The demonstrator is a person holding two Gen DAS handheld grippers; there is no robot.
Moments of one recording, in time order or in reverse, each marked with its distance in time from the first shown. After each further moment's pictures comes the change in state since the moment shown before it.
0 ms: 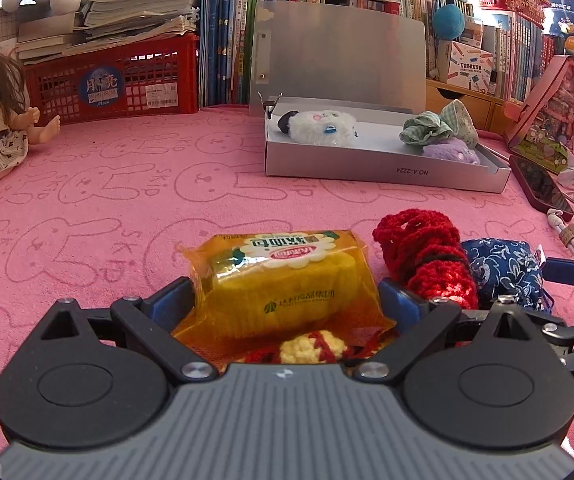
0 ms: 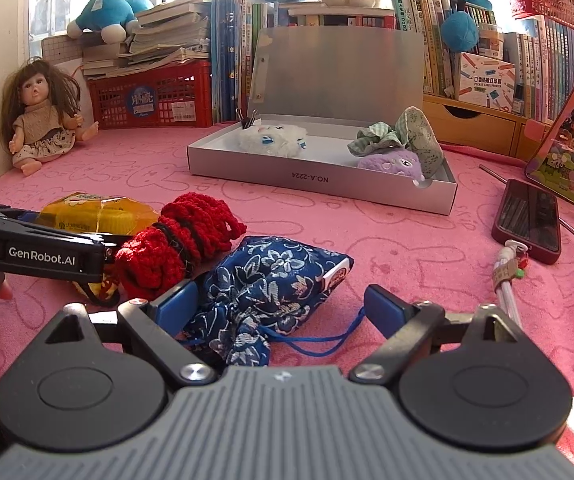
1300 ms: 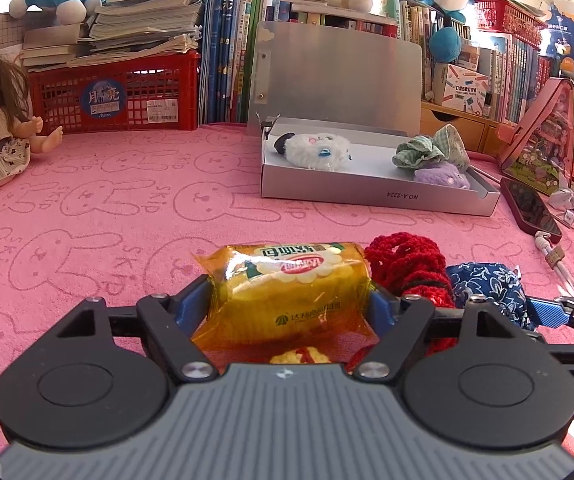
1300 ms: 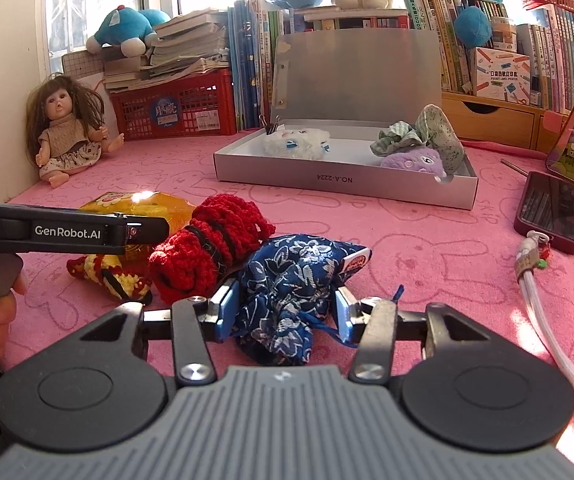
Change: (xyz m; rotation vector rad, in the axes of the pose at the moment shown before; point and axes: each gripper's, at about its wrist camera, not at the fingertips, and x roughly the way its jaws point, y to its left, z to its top) left arm -0.014 -0.003 0.005 -0.025 -0.046 -0.015; right arm -0.006 -0.003 -0.004 0.045 -0.020 0.095
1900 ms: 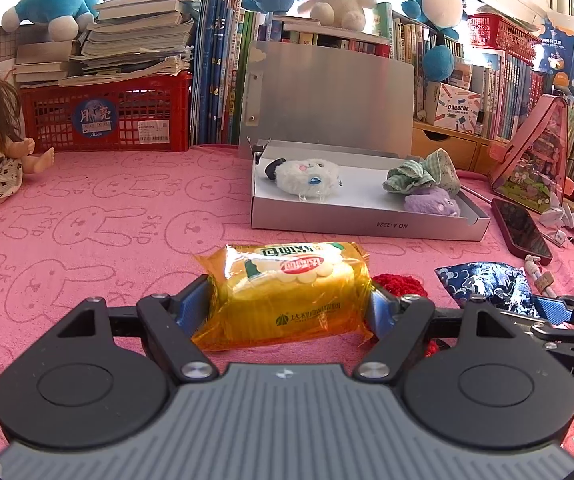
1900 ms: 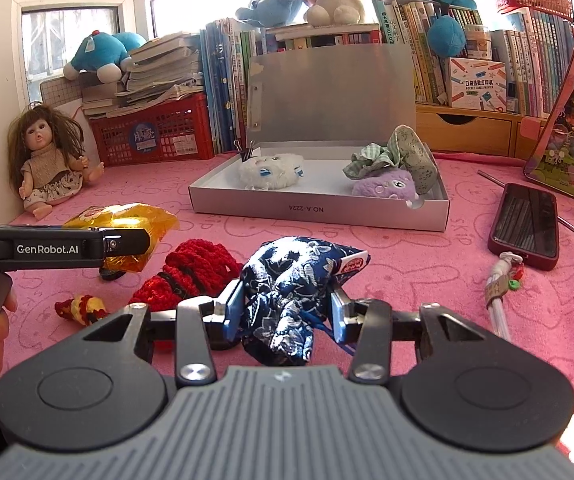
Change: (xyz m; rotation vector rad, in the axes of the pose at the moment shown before) left arm -0.002 -0.003 0.022 0.000 -0.034 -0.026; right arm -0.008 -0.014 0.024 0.042 -0.039 -0.054
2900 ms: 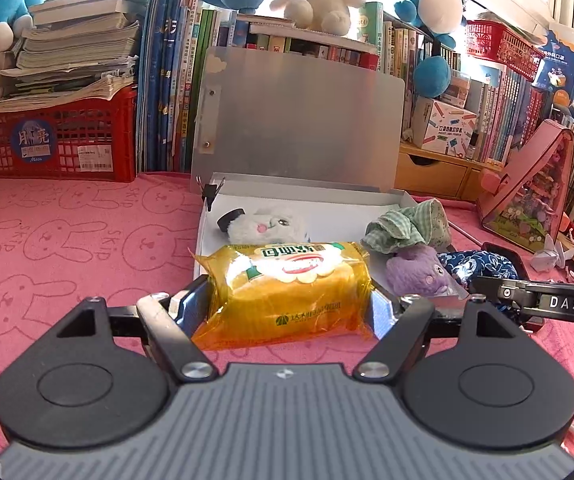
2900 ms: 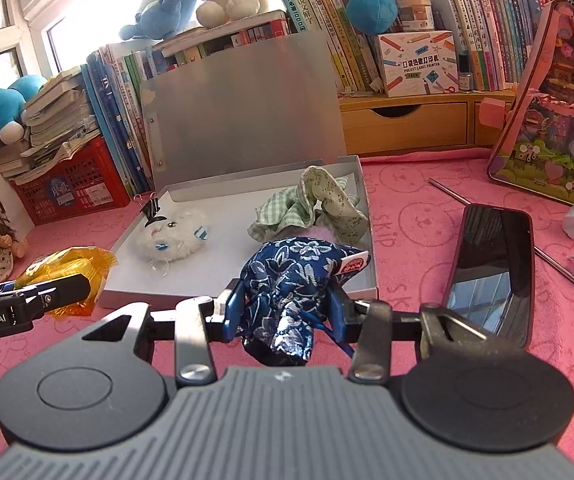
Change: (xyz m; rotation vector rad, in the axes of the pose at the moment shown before) left arm 0.083 -0.016 0.091 -0.016 0.050 -0.093; right arm 0.074 -0.090 0.092 0.199 0.099 -0.093
